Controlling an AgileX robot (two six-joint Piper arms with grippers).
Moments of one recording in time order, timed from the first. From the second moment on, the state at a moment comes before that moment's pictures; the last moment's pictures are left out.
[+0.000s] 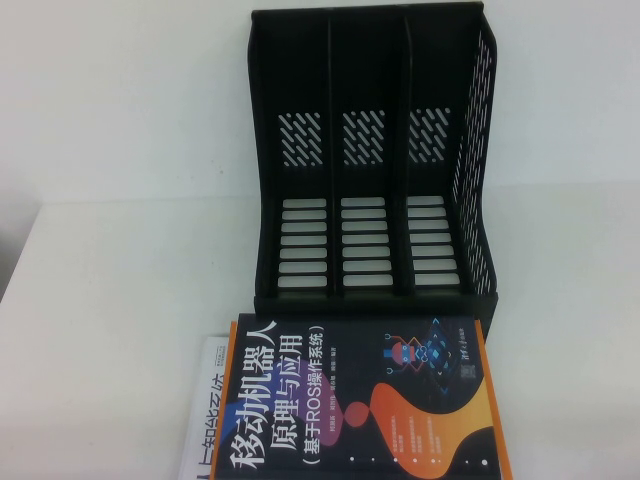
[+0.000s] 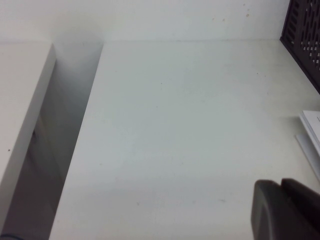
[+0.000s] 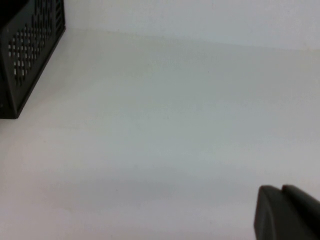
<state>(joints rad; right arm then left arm) -0.02 -0.01 0.02 -0.10 0.41 -0.02 -0.01 -0.01 0.02 -0.04 0.37 -0.06</state>
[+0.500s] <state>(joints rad) -0.02 -0.01 0.02 -0.10 0.41 -0.03 -0.01 -0.01 0.02 -0.04 0.37 -0.05</state>
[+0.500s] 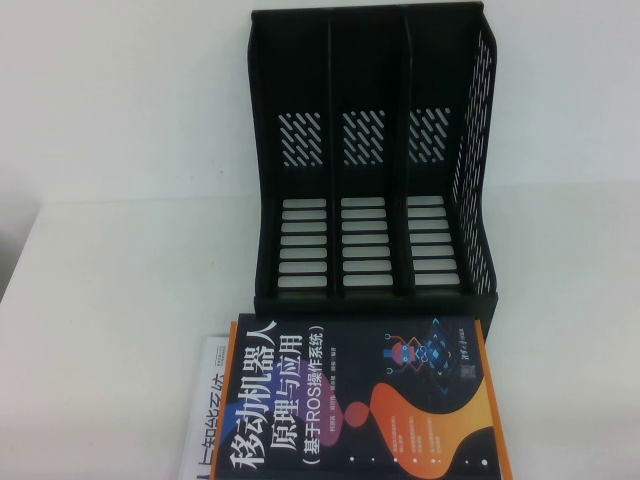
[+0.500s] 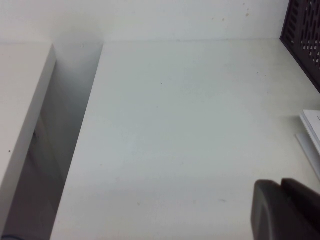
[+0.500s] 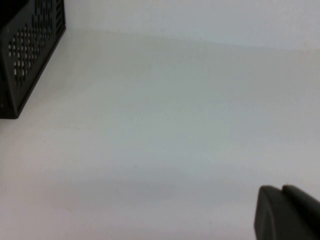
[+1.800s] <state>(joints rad) -0.02 -0.01 0.03 -0.11 -0.22 -0.03 -0.01 -0.01 0.02 -0.01 -0.29 -0.05</state>
